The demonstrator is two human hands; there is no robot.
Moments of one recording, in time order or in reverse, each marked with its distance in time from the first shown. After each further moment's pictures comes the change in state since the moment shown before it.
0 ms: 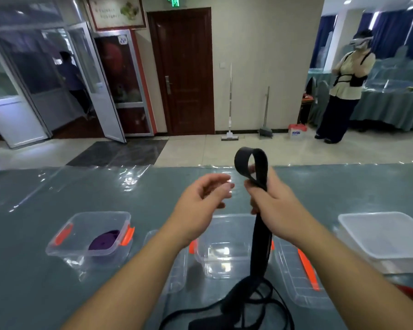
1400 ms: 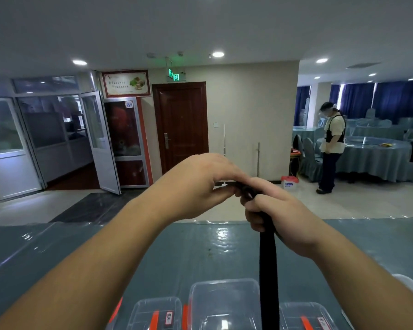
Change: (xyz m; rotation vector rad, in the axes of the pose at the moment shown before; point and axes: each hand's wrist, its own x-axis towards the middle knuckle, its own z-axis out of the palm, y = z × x) left_hand 0.051 0.186 -0.023 1.072 -0.231 0.897; right_hand 0.041 -0.101 -0.053 0.308 -0.220 -0.055
